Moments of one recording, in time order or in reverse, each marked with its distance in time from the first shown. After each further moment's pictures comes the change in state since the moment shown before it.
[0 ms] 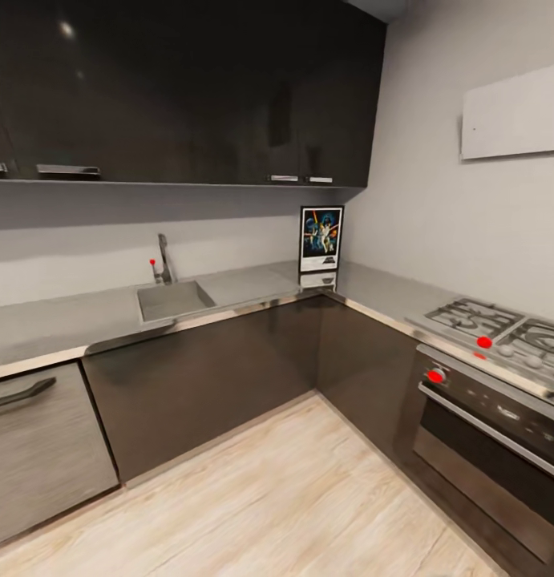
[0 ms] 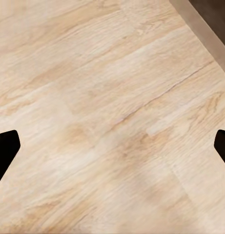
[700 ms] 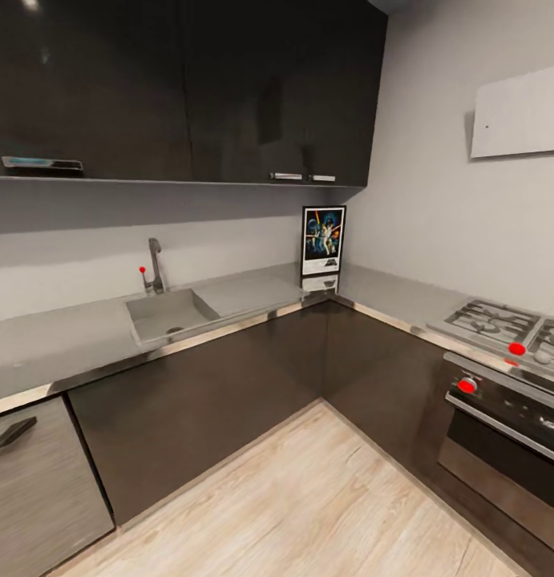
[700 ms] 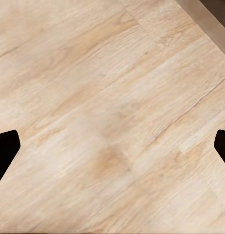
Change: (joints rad) left arm 0.000 0.000 0.000 0.000 0.000 0.000 0.000; right arm 0.000 0.000 0.001 0.000 0.000 0.002 0.002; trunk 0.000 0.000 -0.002
